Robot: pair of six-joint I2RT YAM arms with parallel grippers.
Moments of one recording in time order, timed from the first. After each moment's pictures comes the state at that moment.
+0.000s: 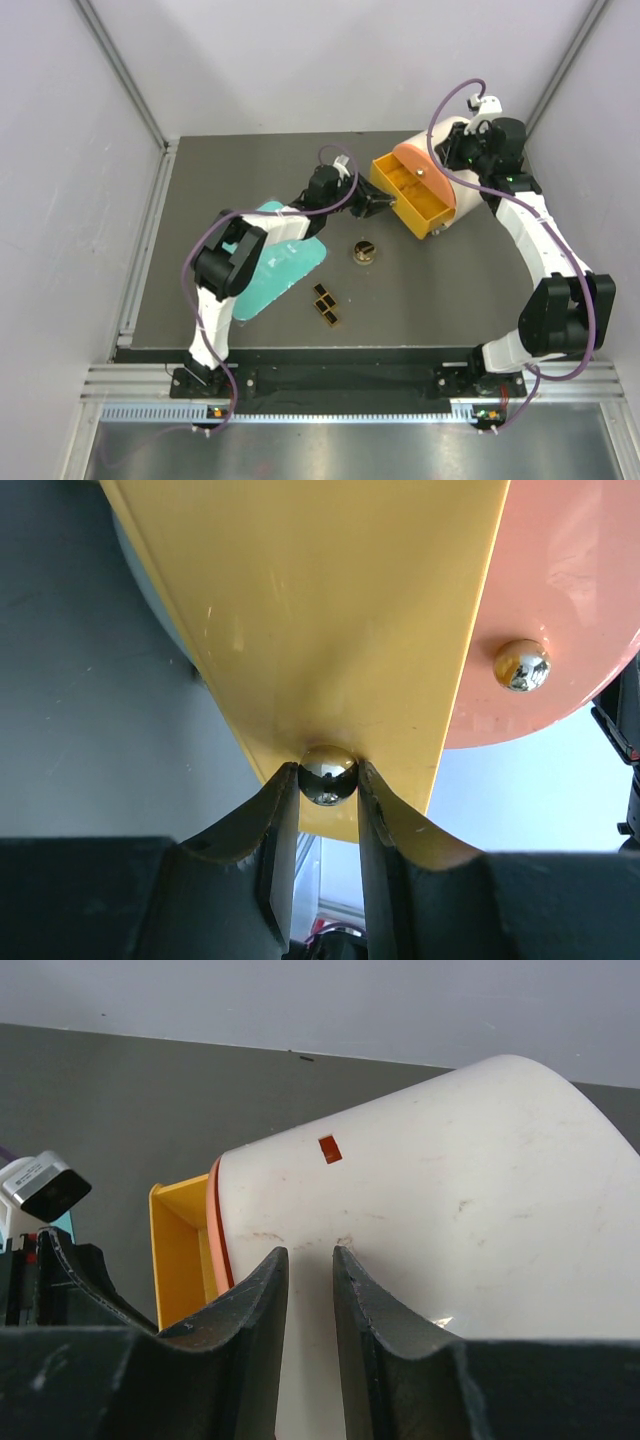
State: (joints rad) left arm -0.61 2.11 1.39 0.49 0.48 -1.37; right arm 0.07 1.49 1.27 -0.11 -0.28 0.09
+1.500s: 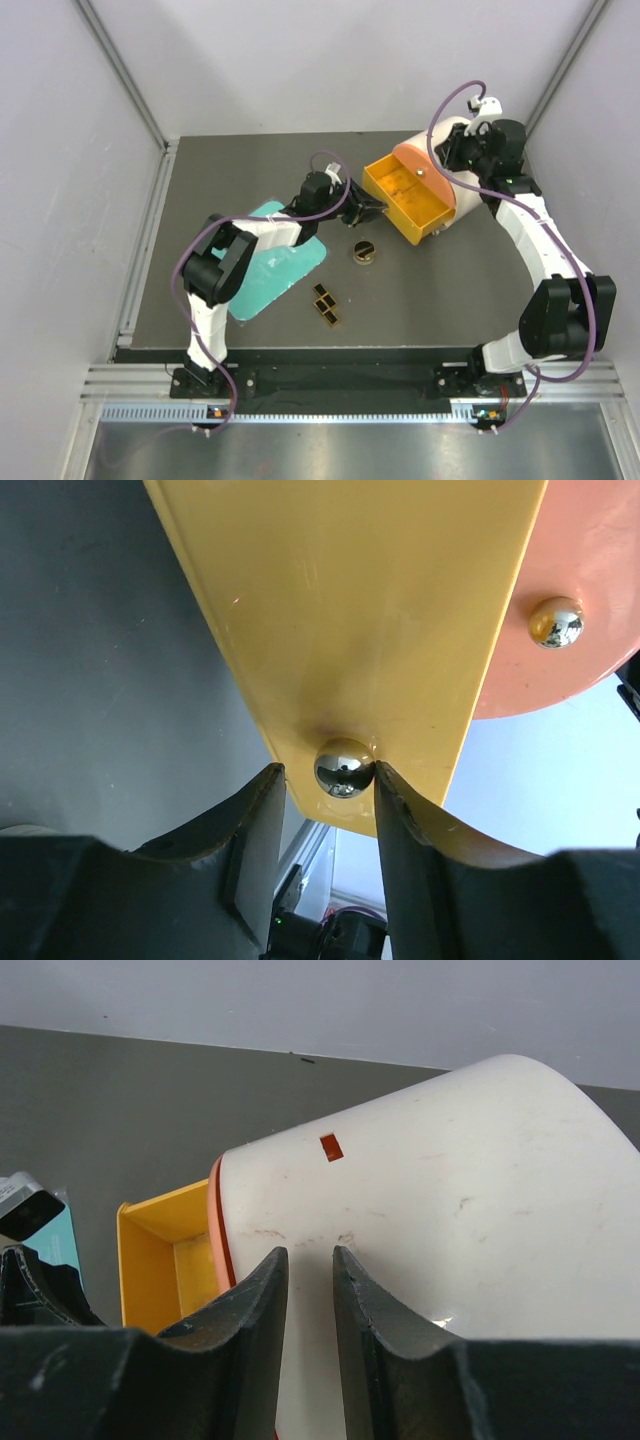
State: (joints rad) left arm -0.60 2.01 1.25 0.47 0.47 -1.33; right arm 0.07 1.49 1.25 -0.09 -0.28 0.09
